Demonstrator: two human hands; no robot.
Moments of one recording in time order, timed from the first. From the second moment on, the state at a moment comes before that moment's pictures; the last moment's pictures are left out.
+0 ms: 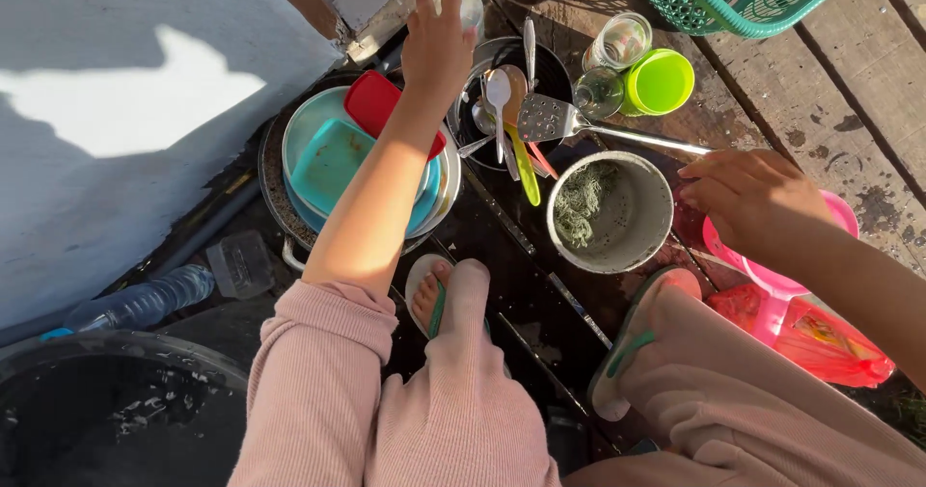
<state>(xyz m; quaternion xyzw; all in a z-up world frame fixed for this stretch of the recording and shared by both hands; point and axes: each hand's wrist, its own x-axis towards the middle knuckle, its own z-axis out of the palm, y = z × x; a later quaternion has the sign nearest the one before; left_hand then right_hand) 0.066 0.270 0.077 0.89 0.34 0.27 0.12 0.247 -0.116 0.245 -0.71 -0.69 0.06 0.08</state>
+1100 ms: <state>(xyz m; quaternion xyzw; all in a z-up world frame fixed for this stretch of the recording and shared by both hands) 0.201 -0.001 0.196 0.86 -0.05 0.07 0.51 0.270 -0.196 0.156 -0.86 -0.37 0.06 0.33</state>
